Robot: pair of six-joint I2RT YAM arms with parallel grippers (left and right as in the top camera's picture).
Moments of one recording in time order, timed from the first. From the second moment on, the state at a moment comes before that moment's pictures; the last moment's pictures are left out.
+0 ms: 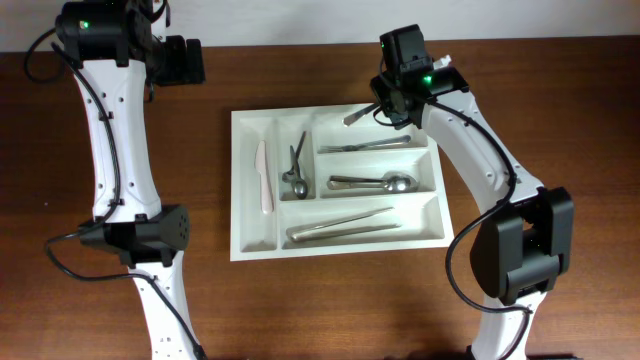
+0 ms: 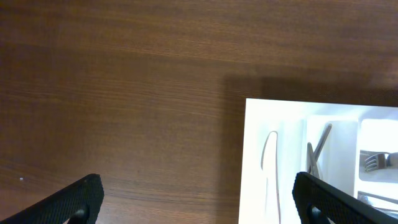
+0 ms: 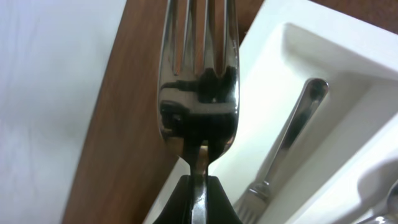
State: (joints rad) left arm 0.00 2.35 2.94 -1.69 -0.06 -0.08; right arm 0.29 2.05 1.82 -0.75 0.12 1.35
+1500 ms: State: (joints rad) left arm 0.00 2.35 2.94 -1.69 -0.06 -0.08; right arm 0.30 2.15 1.78 -0.70 0.11 1.70
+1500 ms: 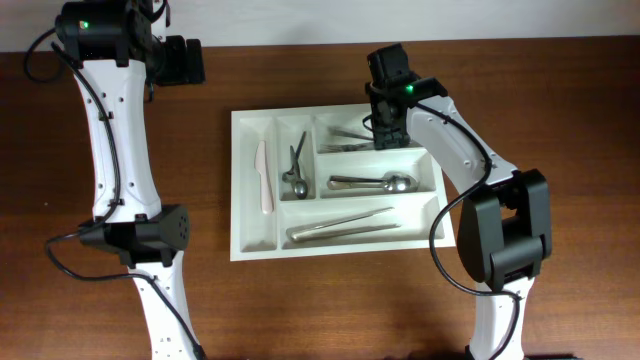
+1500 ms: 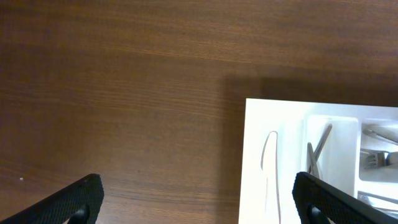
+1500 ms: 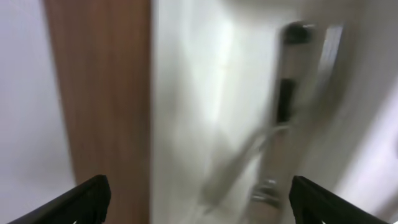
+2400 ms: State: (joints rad) left arm 0.00 2.35 2.94 -1.69 -0.06 -0.08; right arm 0.03 2.11 1.82 -0.58 0.07 -0.17
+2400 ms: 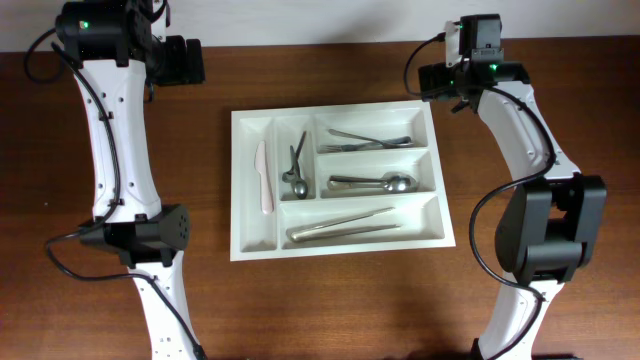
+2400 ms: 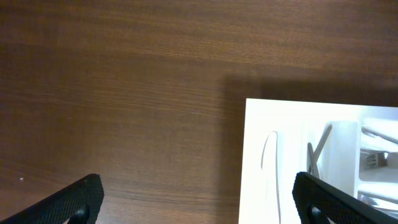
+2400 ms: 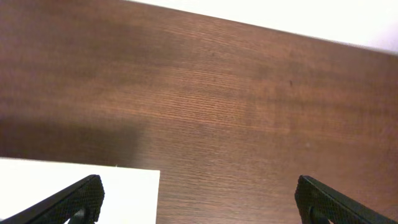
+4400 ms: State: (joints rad) left arm 0.00 2.35 2.94 -1.69 -0.06 -0.08; right arm 0.04 0.85 1.80 -0.71 0.06 -0.28
